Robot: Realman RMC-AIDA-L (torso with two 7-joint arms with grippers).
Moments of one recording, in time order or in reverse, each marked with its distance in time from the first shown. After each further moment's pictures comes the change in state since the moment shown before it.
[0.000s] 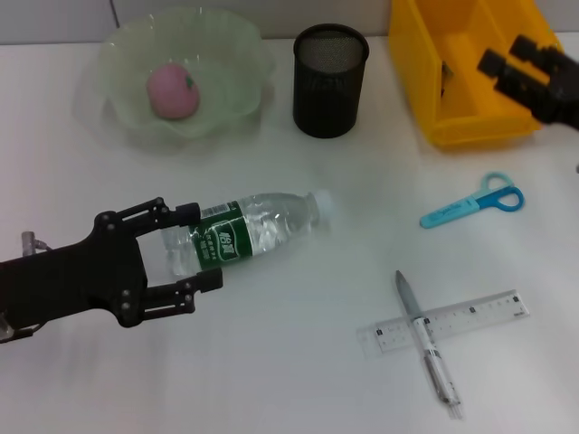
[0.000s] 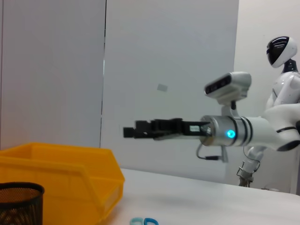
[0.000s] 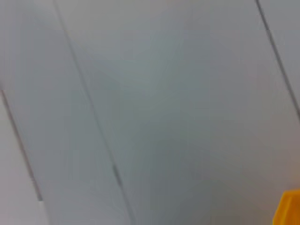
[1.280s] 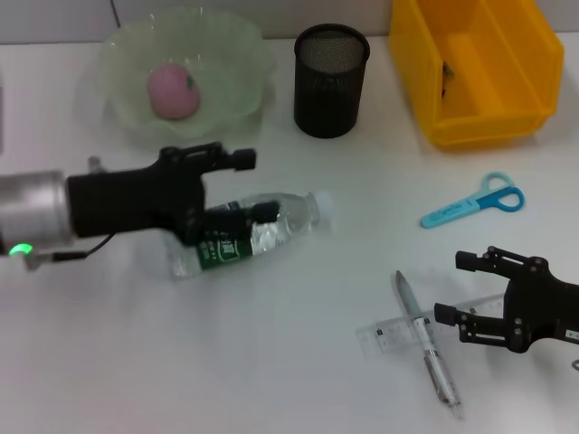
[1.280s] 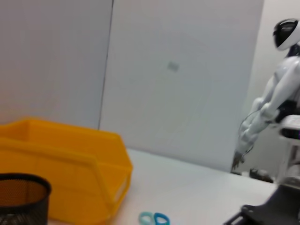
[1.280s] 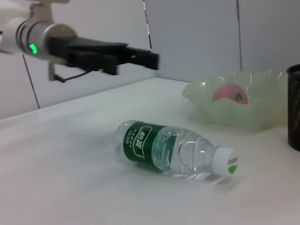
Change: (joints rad) left arm -0.159 -0.028 -0.001 0.083 0.078 -0.112 -0.262; right arm -0.127 0.003 0.008 -0.006 -0.514 -0.165 -0.260
